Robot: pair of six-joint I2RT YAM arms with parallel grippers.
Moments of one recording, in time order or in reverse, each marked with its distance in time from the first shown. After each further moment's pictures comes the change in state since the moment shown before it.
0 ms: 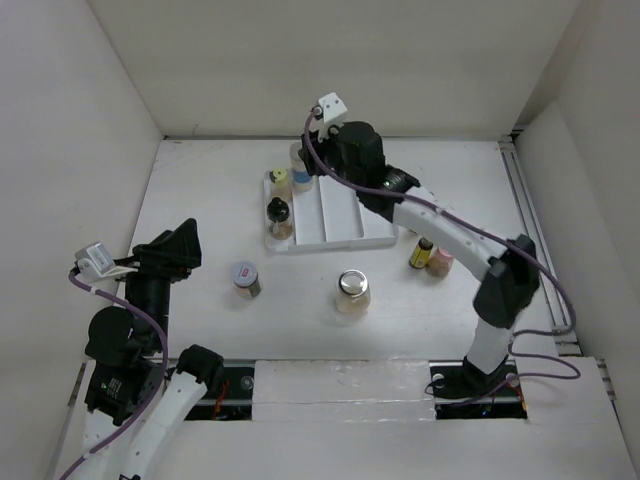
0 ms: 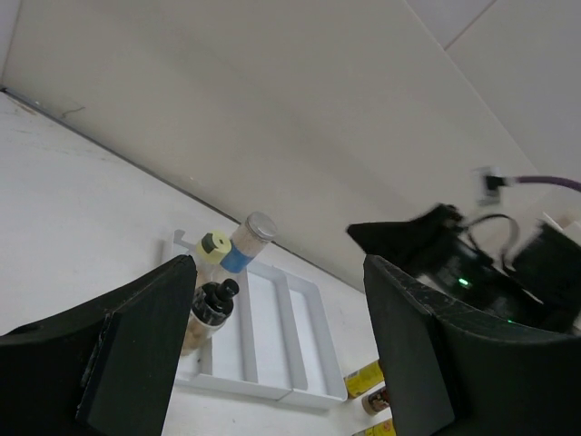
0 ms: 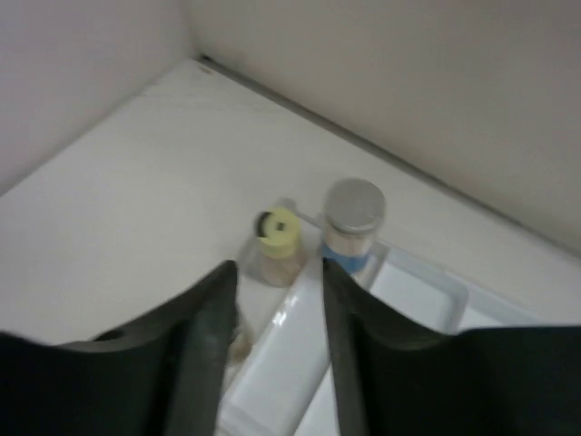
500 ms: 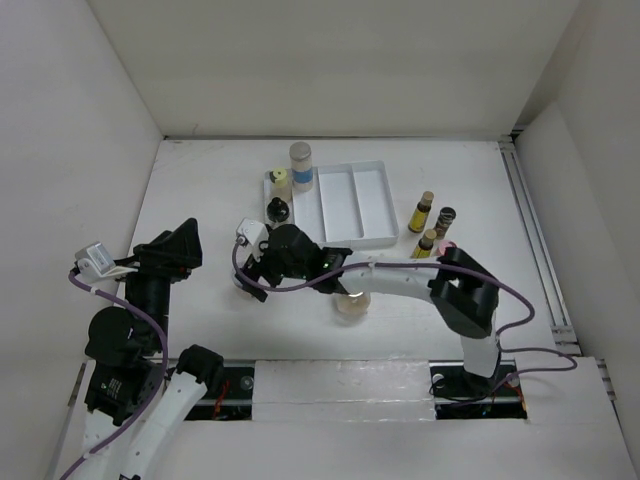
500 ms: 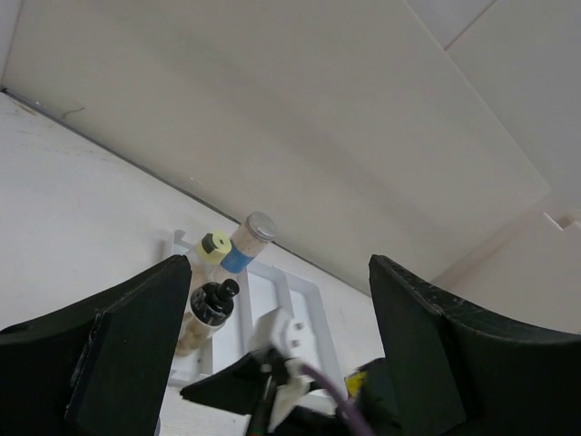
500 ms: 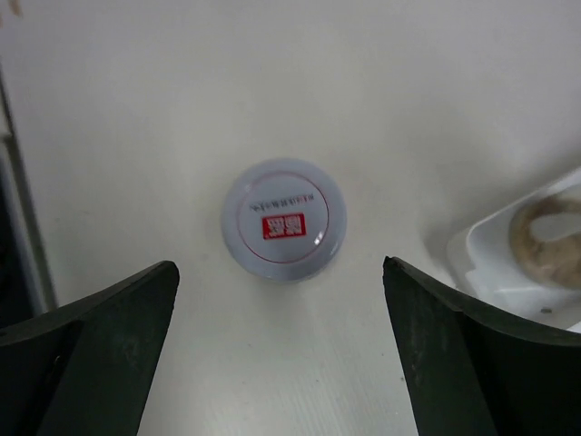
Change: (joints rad) left arm 0.000 0.000 0.000 0.000 0.000 0.001; right arm 0.397 0.048 -0.340 0.164 -0.179 -0.014
